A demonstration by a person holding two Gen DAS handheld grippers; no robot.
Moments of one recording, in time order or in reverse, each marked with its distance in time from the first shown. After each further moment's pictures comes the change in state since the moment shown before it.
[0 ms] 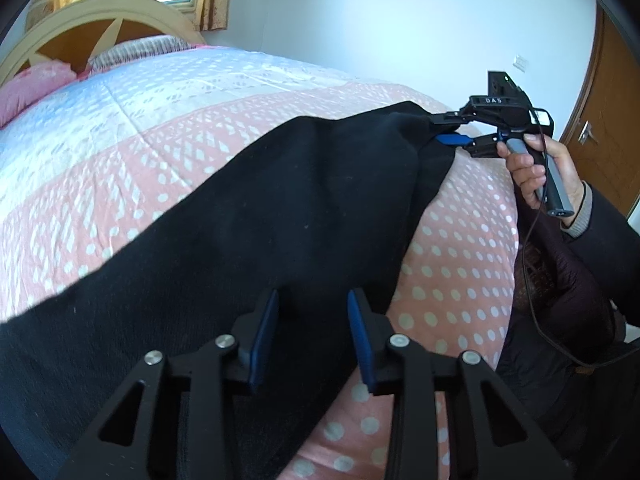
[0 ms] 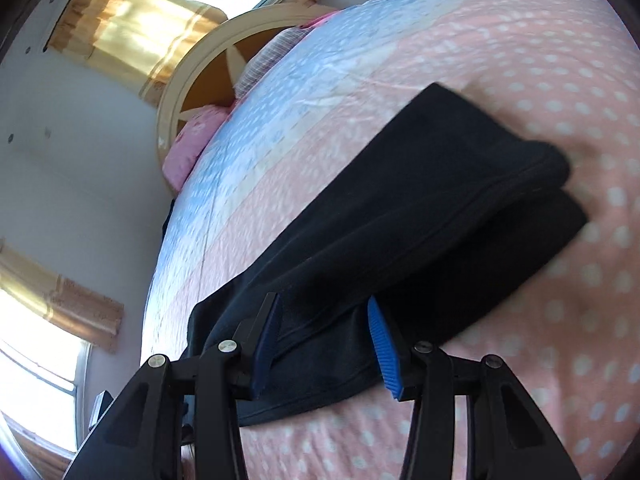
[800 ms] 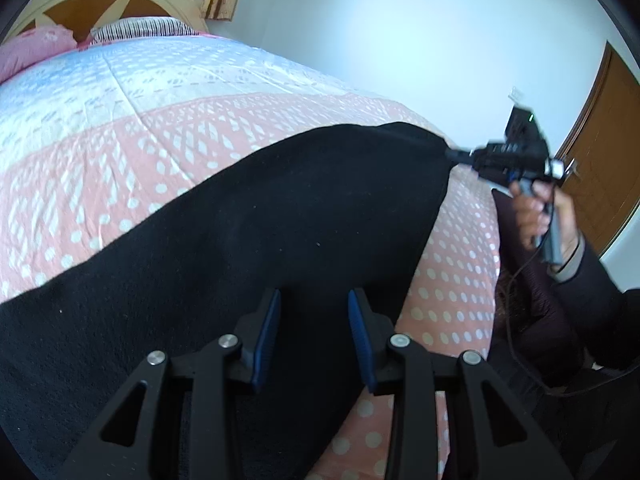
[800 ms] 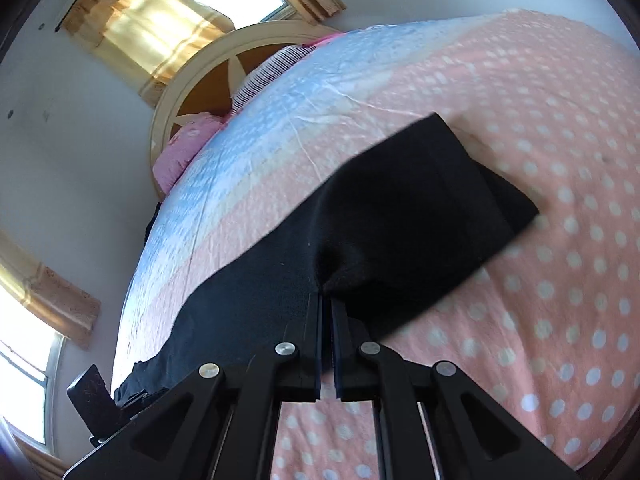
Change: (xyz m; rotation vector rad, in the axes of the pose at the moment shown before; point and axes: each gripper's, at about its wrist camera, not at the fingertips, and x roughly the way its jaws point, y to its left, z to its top) left arm 0.006 0.036 0.004 -0.123 -0.020 -0.142; right arm -0.027 0.008 -0.026 -0.080 -0.078 -0.117
